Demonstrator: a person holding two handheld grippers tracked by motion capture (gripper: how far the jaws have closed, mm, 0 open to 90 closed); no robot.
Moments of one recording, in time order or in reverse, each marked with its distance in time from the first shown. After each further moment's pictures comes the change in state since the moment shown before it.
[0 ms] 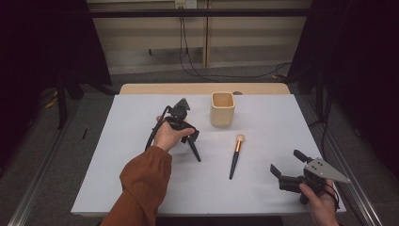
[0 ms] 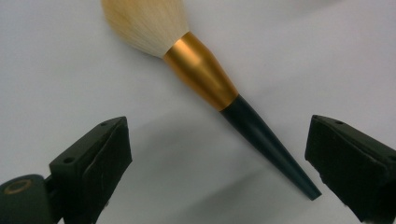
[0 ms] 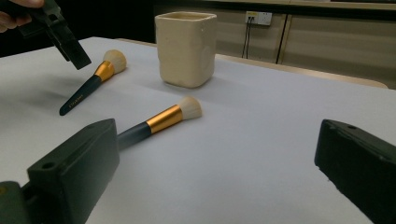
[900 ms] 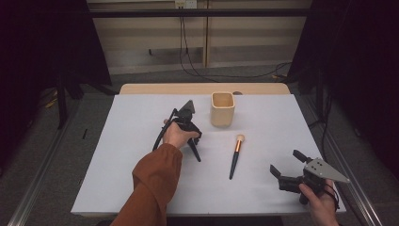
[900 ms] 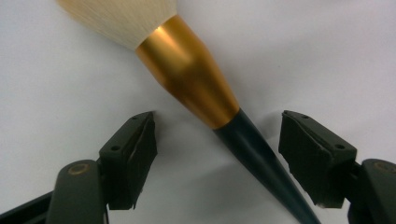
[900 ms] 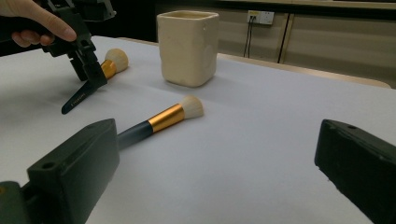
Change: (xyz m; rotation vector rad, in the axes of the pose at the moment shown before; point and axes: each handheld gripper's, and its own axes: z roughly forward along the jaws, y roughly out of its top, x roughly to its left) left arm -0.008 0.015 0.032 0.138 0.015 -0.071; right arm 0.000 0.000 0.000 0.003 0.006 -0.001
